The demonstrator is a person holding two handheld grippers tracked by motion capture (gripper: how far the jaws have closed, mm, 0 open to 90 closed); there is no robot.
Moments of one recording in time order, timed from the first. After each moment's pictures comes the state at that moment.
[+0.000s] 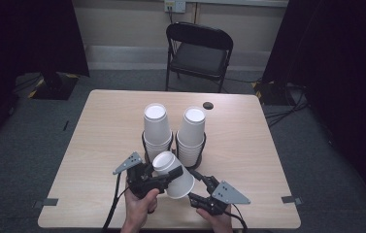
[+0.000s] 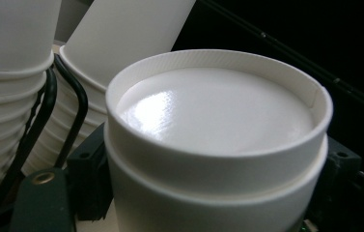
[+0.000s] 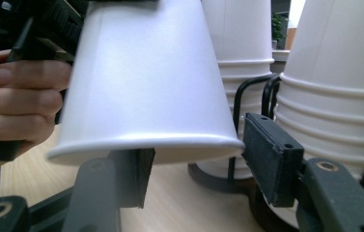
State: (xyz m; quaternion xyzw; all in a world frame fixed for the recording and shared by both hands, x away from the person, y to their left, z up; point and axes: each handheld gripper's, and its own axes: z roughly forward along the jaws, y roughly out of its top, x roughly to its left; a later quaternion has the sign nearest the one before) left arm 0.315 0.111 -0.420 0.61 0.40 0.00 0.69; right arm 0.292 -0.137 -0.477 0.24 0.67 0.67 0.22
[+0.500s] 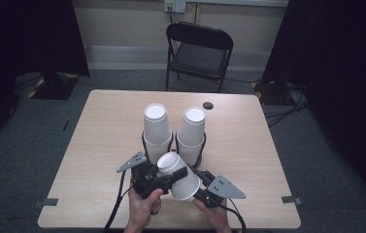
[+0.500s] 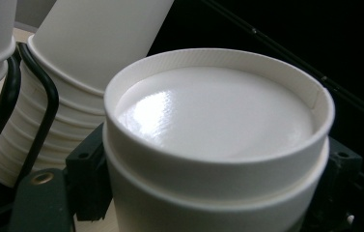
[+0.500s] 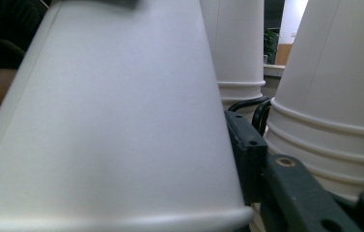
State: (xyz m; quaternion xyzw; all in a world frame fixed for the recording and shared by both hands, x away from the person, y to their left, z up) left arm 0.314 0.101 -0.415 0.62 0.39 -0.02 0.68; right arm 0.306 -0.128 -0.470 0.23 0.66 0.67 0.26
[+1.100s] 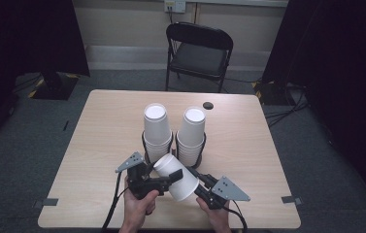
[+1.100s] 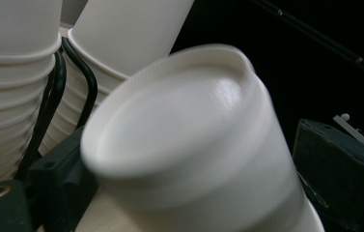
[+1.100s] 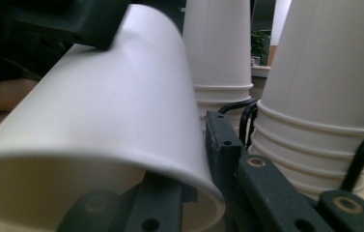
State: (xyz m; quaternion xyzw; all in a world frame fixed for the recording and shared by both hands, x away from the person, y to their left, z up) left arm 0.312 0.111 -0.415 0.64 0.41 0.01 0.65; right arm 0.301 -0.135 -0.467 0.23 0.65 0.67 0.27
